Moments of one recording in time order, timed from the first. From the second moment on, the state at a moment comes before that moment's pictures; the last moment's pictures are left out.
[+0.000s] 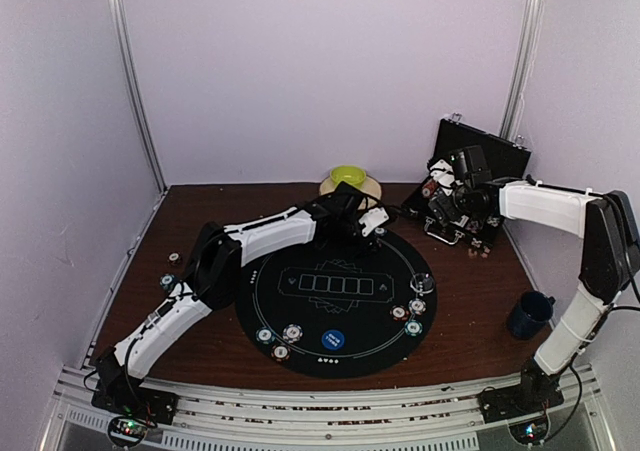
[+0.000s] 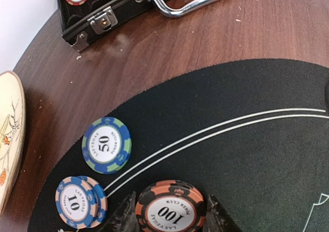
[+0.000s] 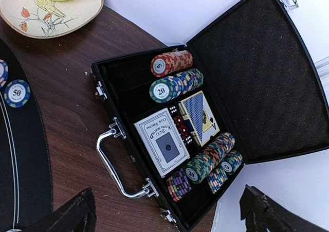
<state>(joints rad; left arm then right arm) -0.83 2.82 2.56 -0.48 0.20 0.41 0.32 1.65 1.20 -0.21 0.41 -0.42</state>
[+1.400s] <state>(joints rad) -0.87 2.82 2.56 -0.38 -0.12 0.53 0.32 1.65 1.20 -0.21 0.40 -0.42</state>
